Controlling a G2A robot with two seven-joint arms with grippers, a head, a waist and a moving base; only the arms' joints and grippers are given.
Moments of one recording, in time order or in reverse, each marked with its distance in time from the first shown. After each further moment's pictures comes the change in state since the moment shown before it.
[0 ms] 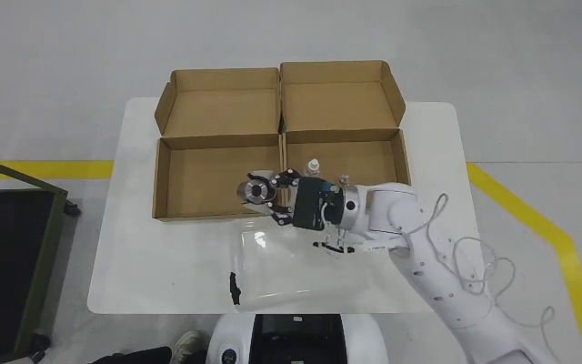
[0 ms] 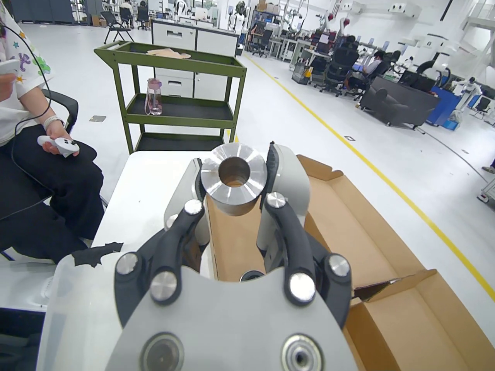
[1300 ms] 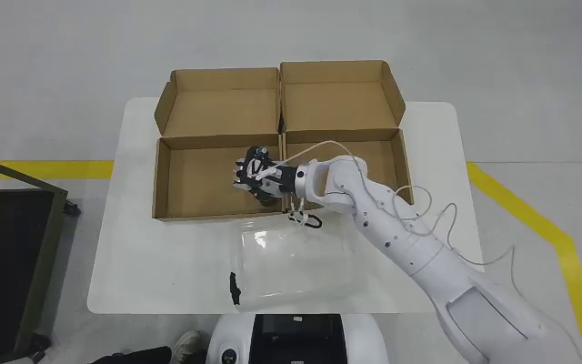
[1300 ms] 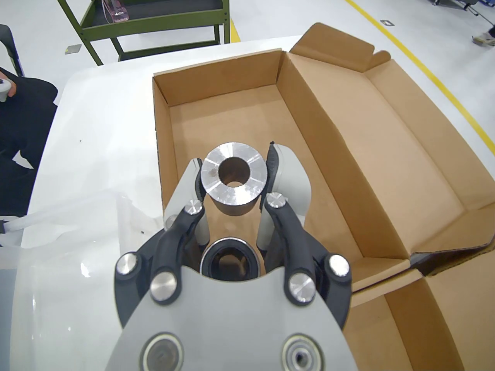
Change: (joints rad) left arm 0.000 0.000 0.000 0.000 0.000 0.000 0.000; right arm 0.332 -0.174 -0.284 0.551 0.114 0.121 0.207
